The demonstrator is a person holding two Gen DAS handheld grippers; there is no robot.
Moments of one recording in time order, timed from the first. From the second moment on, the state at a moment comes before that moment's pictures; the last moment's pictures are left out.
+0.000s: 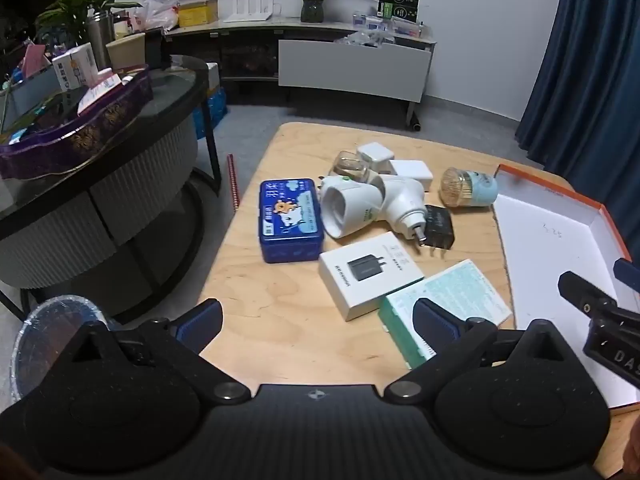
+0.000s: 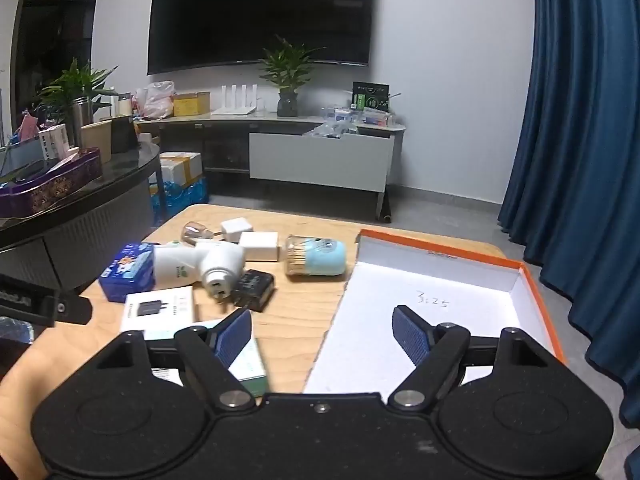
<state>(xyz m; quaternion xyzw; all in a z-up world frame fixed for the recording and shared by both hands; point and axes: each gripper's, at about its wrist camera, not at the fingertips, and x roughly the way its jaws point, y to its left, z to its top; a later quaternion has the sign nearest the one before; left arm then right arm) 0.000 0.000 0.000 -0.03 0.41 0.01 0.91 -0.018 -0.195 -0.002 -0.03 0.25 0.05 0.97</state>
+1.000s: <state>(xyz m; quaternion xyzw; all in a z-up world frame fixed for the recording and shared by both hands) 0.003 0.044 -0.010 -0.04 0.41 0.01 0.91 -0.024 -0.126 -0.009 0.00 0.32 0.11 0.94</state>
